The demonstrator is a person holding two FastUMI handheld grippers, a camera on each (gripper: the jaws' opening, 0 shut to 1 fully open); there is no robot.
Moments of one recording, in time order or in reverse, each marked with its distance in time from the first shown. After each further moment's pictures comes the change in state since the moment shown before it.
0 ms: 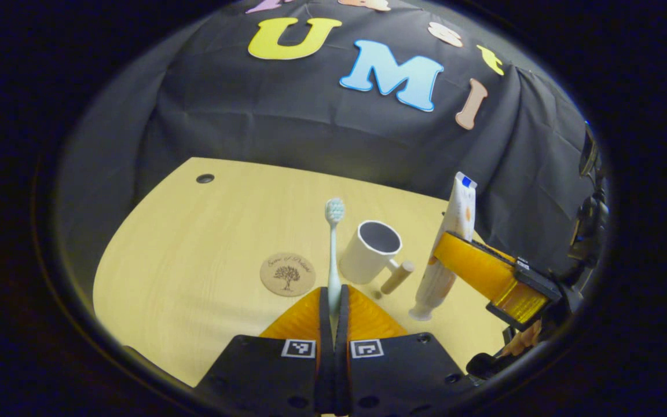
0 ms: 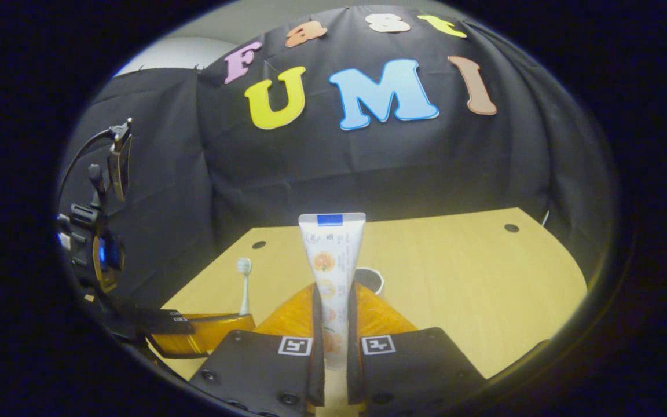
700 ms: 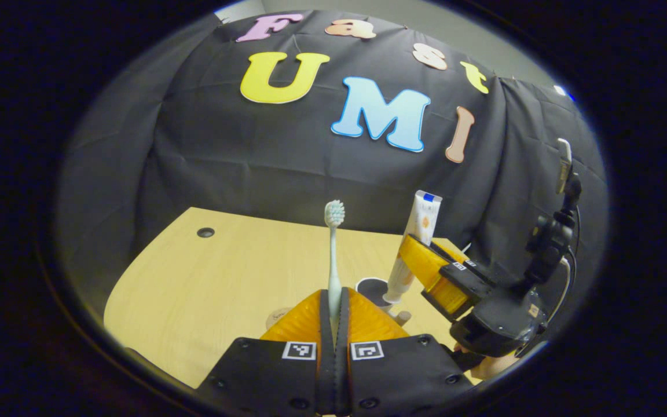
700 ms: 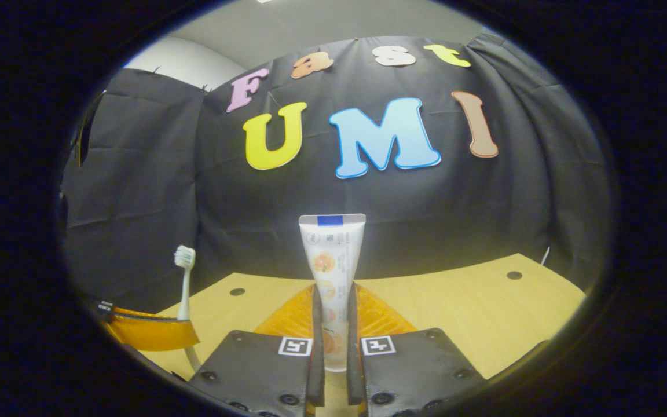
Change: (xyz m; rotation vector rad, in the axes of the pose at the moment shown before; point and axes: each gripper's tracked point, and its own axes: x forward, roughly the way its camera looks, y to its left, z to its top) left arm -0.002 -0.004 0.067 0.067 -0.207 -0.021; right arm 0.072 -0.027 0.026 -0.048 -0.268 -0.083
